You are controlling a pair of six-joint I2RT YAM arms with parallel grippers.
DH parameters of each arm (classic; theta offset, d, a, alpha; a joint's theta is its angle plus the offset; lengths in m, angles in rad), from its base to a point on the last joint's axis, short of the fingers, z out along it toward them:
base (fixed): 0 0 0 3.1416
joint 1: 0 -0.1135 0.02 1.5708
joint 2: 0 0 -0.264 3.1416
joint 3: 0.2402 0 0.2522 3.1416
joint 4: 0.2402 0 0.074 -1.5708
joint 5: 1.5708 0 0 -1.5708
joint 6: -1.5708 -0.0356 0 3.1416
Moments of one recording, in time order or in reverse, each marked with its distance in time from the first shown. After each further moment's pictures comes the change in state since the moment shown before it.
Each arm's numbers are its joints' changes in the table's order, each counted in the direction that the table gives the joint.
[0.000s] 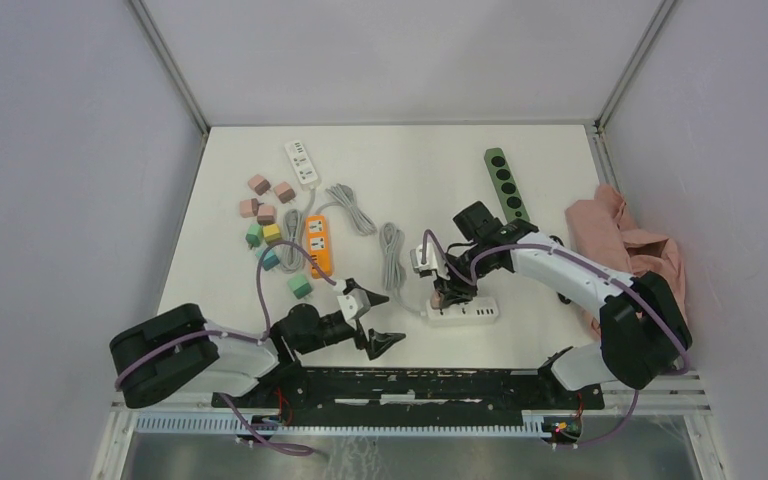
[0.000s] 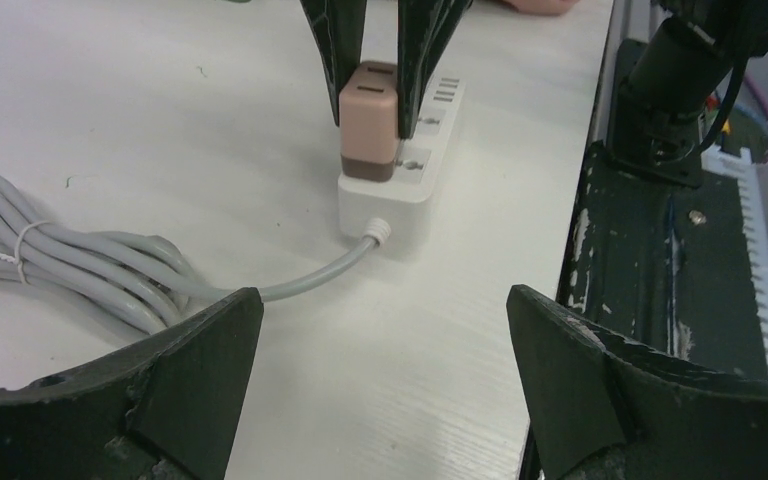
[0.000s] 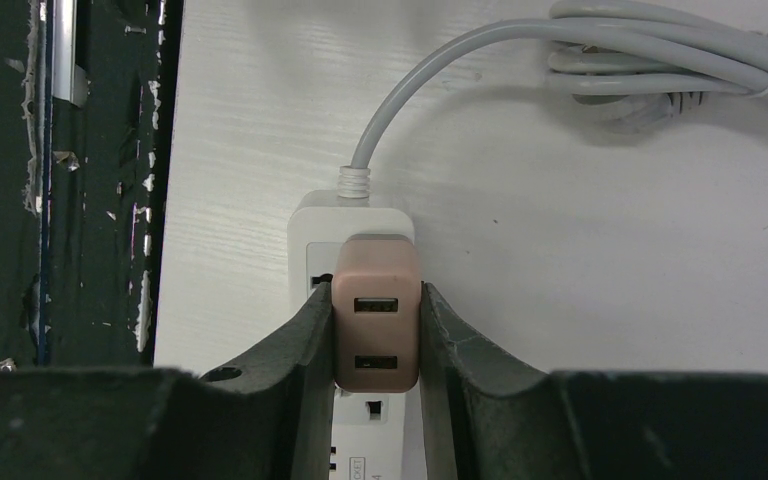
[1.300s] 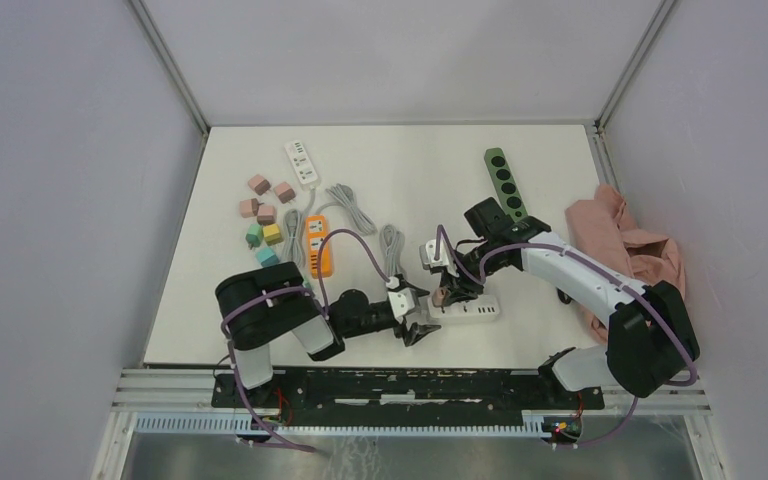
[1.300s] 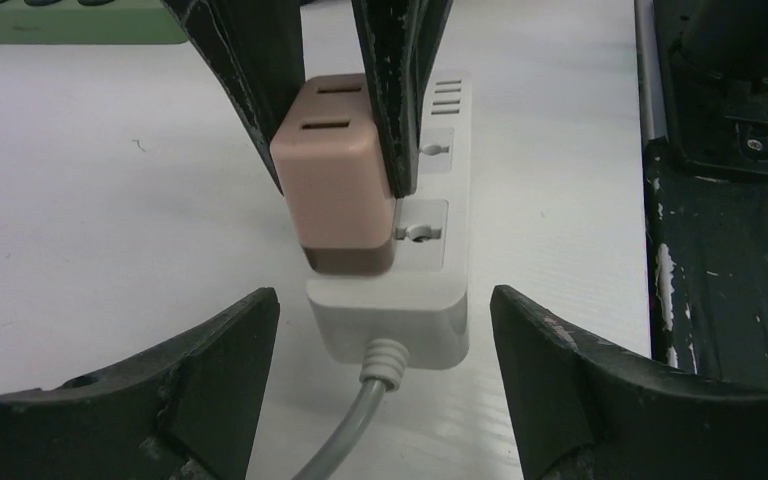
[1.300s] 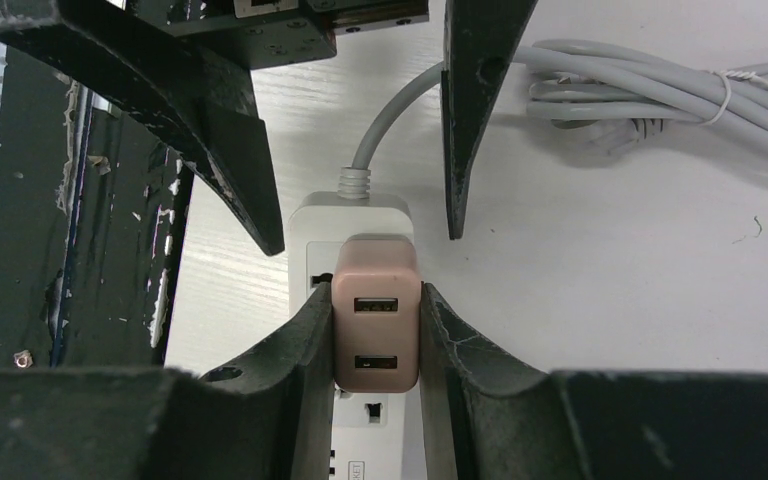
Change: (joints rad) left arm 0.051 0.618 0.296 -0.269 0.063 -0.180; right arm 0.060 -0.048 0.004 0.058 -0.102 0.074
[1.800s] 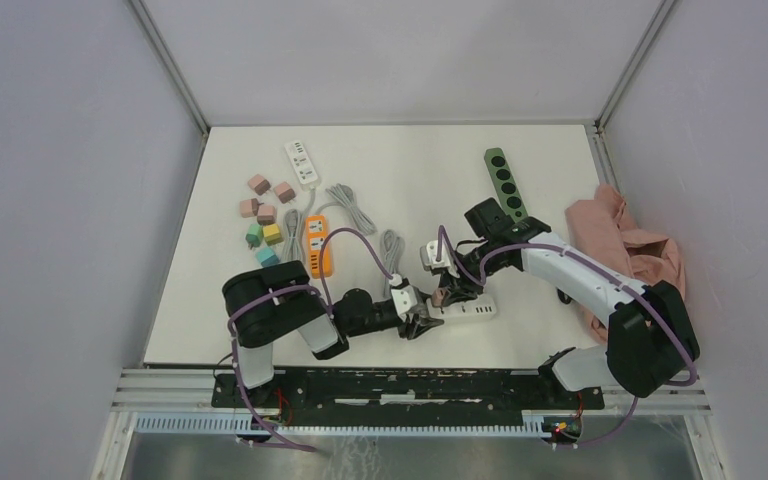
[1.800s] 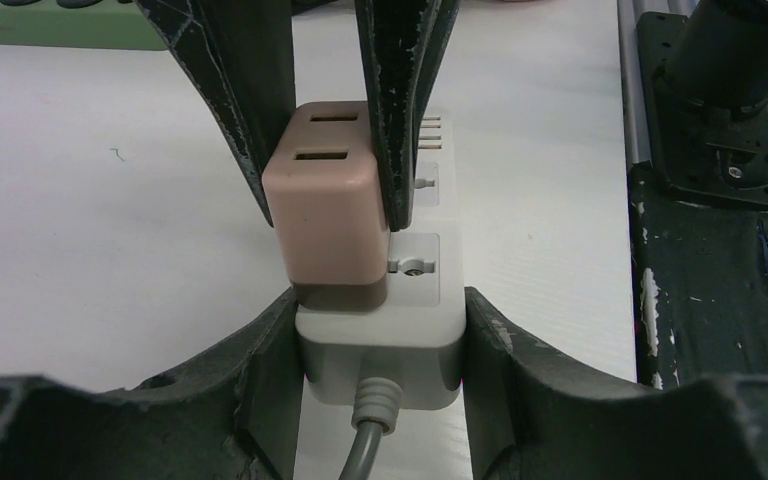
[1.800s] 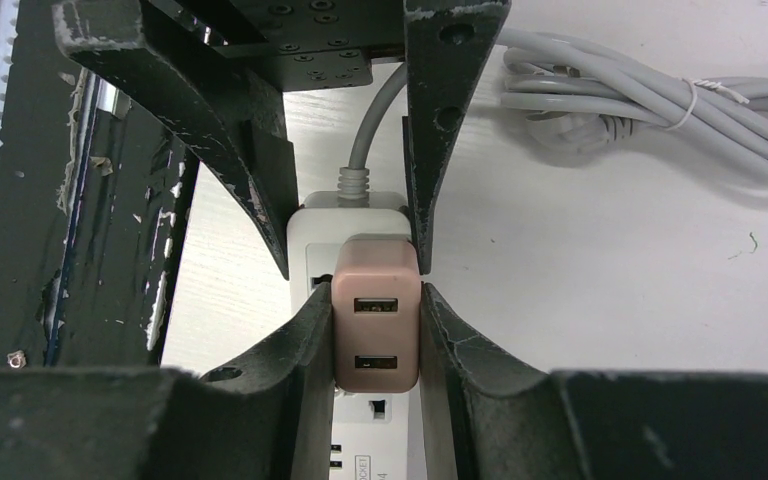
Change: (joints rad) left arm 0.005 0.039 0.042 -0.024 0.000 0.051; right arm 0.002 0.000 -0.003 -0.008 -0.025 0.023
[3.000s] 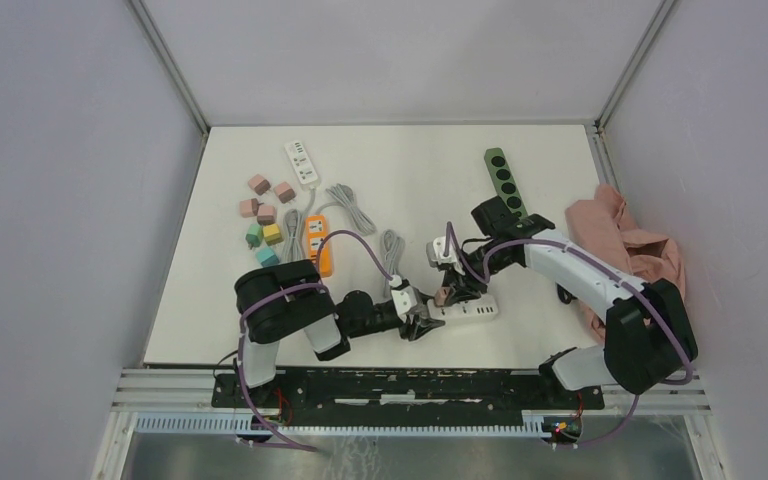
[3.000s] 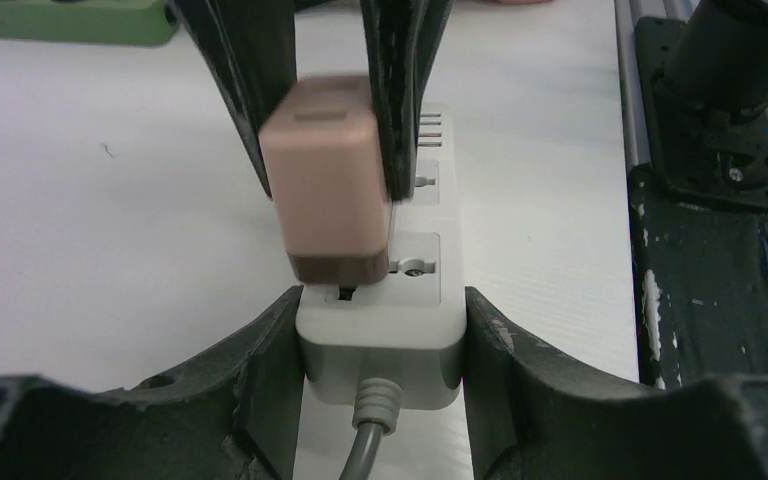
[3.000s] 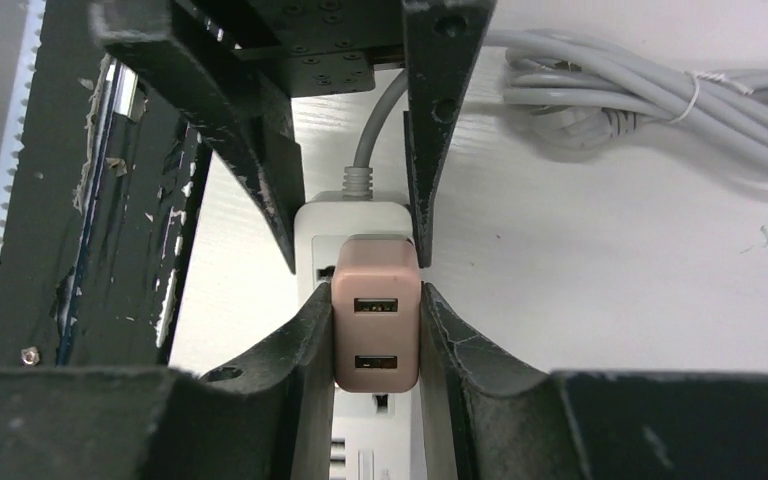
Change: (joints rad) left arm -0.004 0.070 0.005 -0.082 -0.003 0.021; right arm 0.057 0.022 -0.005 0.023 -0.052 0.018
